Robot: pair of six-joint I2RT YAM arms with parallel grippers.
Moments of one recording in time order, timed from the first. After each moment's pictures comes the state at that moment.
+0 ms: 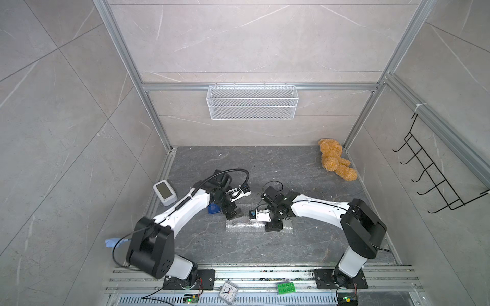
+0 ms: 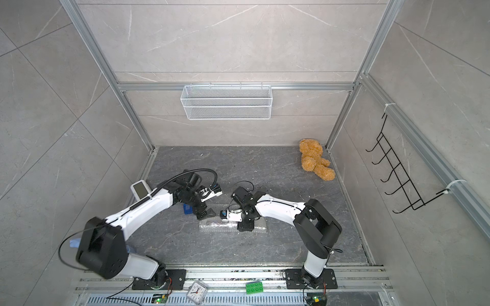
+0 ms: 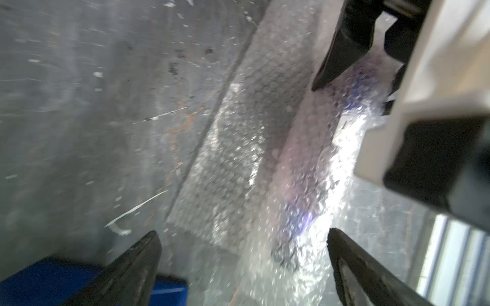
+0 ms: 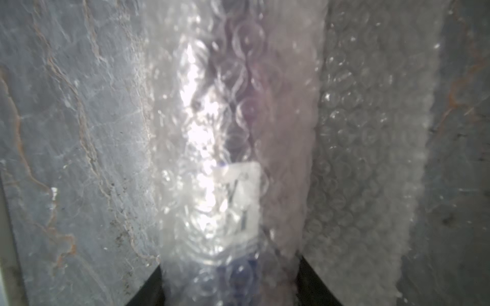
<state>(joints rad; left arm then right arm) -0.45 1.33 0.95 -0.67 0.33 0.70 0.80 1.79 1.15 -0.73 -0.24 -0.71</state>
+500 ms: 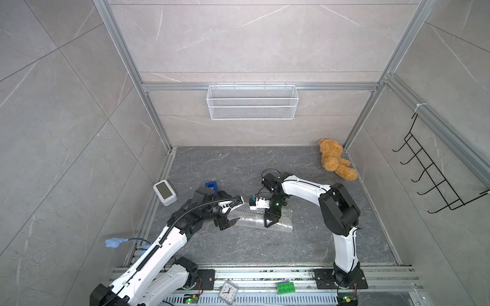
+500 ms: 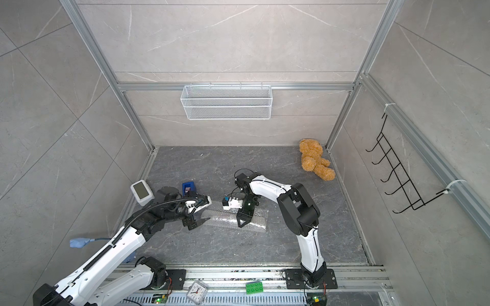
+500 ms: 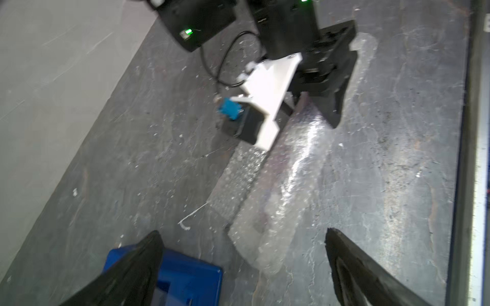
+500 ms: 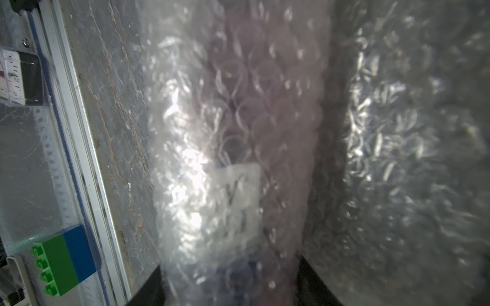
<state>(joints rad) -0.58 0.92 0.72 -0.55 0.32 0.73 0.65 2.08 1.52 -1.14 -0.50 -0.73</state>
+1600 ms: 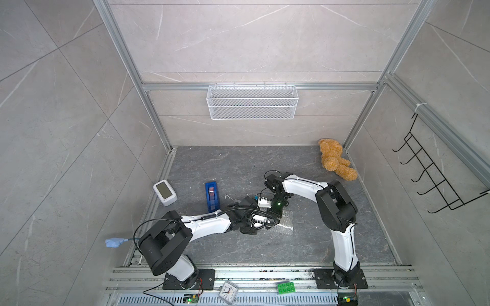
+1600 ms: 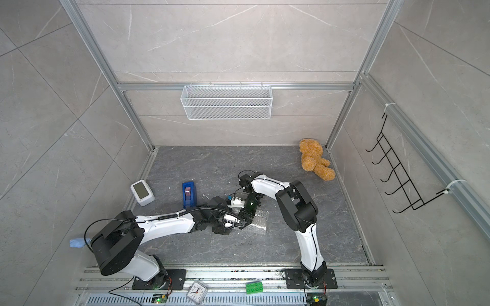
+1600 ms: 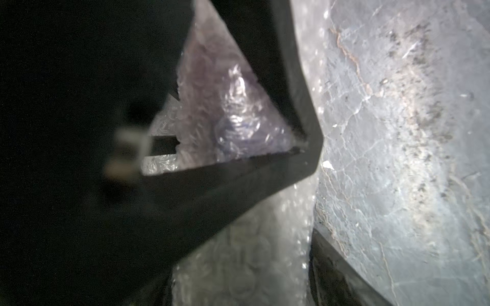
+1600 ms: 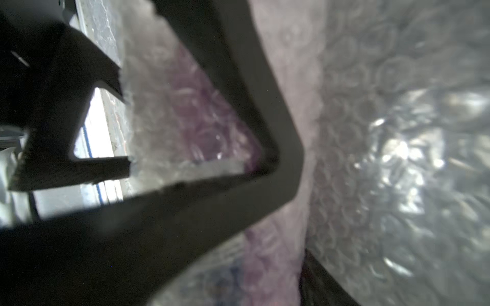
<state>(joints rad) -0.87 1.54 0.76 -0.20 0.10 0.91 0.62 2.07 1.44 -1.08 -0.56 -0.74</state>
